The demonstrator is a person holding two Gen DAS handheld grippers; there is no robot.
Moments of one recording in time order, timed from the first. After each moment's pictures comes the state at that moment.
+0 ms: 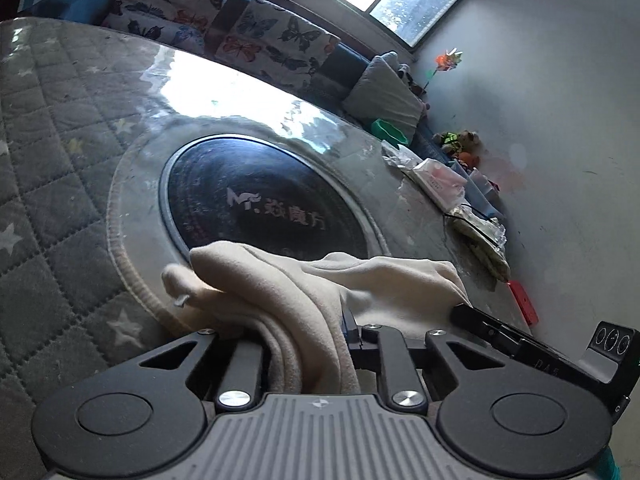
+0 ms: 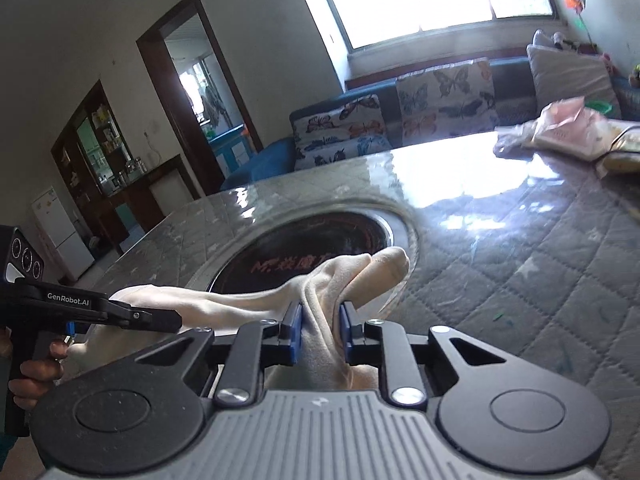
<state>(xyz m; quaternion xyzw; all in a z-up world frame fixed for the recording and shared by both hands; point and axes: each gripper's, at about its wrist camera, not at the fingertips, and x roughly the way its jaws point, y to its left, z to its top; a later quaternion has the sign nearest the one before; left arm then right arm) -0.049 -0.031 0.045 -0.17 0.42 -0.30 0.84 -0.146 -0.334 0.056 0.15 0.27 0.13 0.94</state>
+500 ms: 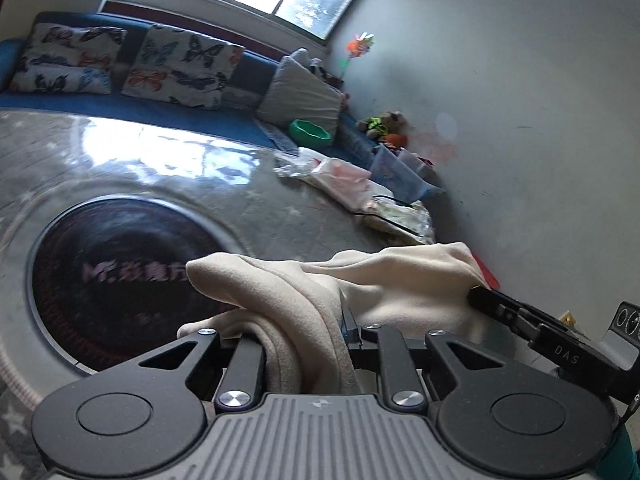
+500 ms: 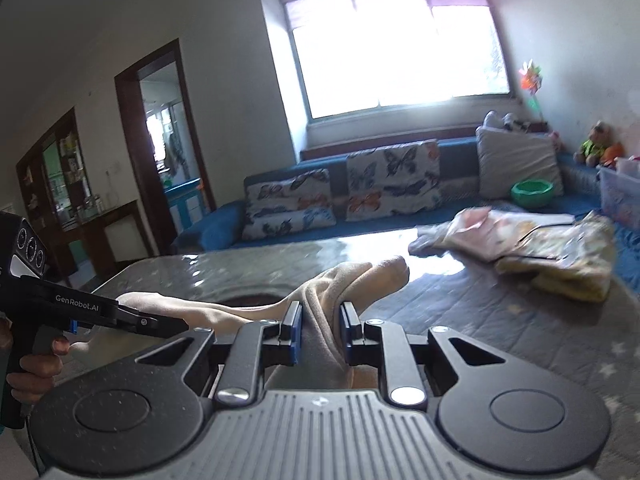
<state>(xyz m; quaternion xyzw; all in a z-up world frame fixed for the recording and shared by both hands) -0.054 -0.127 0.098 -0.11 0.37 -0.41 0.83 -0.213 -0.388 0.130 0.10 0.18 0.03 0.98</state>
